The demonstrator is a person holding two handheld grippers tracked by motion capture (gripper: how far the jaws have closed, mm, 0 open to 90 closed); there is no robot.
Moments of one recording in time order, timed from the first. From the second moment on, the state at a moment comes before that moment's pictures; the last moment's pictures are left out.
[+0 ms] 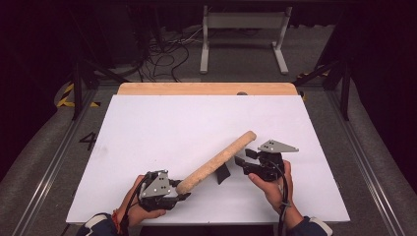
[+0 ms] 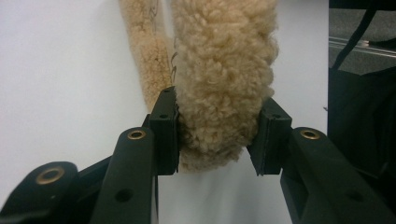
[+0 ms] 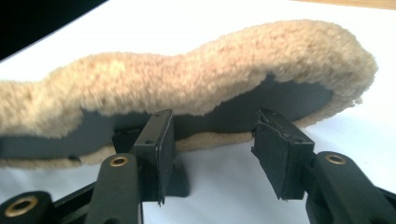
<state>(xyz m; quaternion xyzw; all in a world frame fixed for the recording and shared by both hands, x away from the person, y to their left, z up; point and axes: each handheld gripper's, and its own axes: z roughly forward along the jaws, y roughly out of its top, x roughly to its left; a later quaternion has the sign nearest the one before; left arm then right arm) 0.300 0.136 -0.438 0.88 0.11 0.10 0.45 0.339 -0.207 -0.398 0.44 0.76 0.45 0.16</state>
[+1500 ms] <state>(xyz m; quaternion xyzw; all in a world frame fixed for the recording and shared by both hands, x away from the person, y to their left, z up) 0.280 0.081 -0.440 0.89 0.07 0.11 0.43 0.362 -0.161 -0.381 0.55 0.73 0.41 0.04</state>
